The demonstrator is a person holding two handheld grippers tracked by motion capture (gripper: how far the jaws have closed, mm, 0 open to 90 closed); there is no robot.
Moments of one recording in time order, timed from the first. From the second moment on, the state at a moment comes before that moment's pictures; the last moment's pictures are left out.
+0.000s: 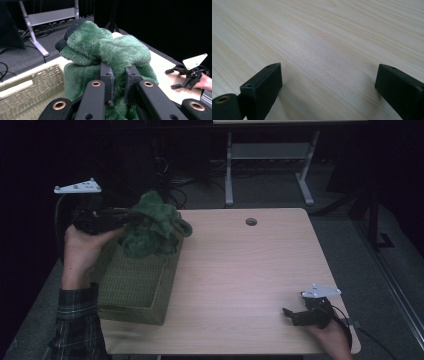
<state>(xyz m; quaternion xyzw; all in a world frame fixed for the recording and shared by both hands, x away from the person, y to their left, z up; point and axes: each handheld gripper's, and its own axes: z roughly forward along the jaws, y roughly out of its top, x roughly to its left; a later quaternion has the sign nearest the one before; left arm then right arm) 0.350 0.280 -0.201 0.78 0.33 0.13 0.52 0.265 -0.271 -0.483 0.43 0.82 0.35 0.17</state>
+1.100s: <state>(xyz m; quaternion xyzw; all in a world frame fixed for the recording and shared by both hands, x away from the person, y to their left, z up) 0.361 0.154 -0.249 0.81 0.27 0.07 0.52 0.265 -0.271 -0.483 0.43 0.82 0.35 0.17</state>
